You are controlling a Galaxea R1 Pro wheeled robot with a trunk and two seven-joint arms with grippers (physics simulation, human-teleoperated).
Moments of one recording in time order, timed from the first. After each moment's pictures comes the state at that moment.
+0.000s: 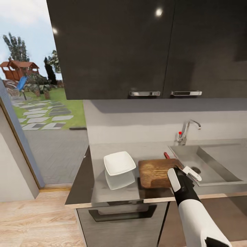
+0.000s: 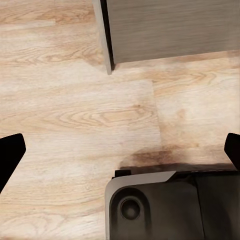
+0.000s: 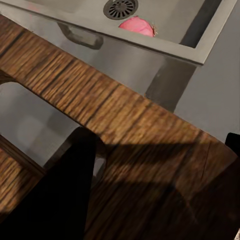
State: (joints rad) left arm 0.35 0.04 -0.02 -0.90 0.00 -0.13 0.00; right arm -0.74 0.10 -0.31 -0.81 -0.36 0.27 -0.80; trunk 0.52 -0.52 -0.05
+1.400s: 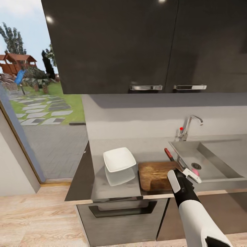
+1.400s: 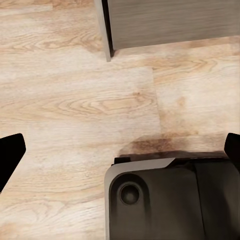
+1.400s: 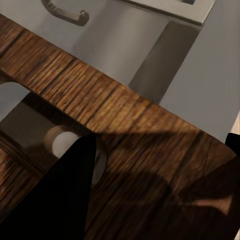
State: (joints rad) left arm 0.35 0.04 -0.02 -0.90 0.00 -0.13 0.00; right arm -0.74 0.10 -0.31 -0.77 -0.36 0.27 -0.80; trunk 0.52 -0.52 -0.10
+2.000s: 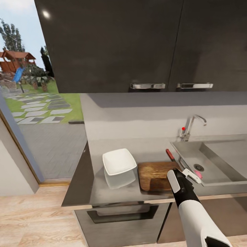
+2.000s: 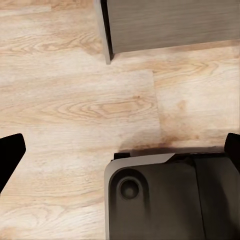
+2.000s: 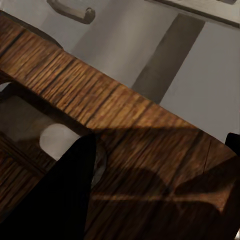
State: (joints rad) left arm 0.35 0.04 -0.02 -0.90 0.00 -0.13 0.00; right arm -0.74 0.10 -0.31 -0.77 -0.36 0.27 -0.80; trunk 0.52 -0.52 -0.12
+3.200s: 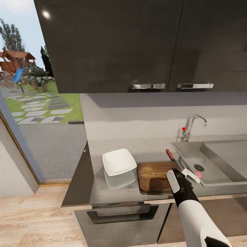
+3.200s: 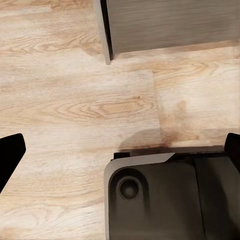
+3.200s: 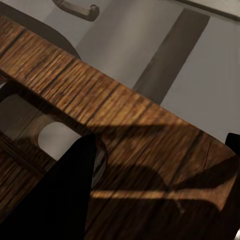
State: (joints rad) left arm 0.35 0.04 -0.02 -0.90 0.00 -0.13 0.00; right arm -0.74 0.10 -0.31 -0.77 -0.36 0.28 -0.79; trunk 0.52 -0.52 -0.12
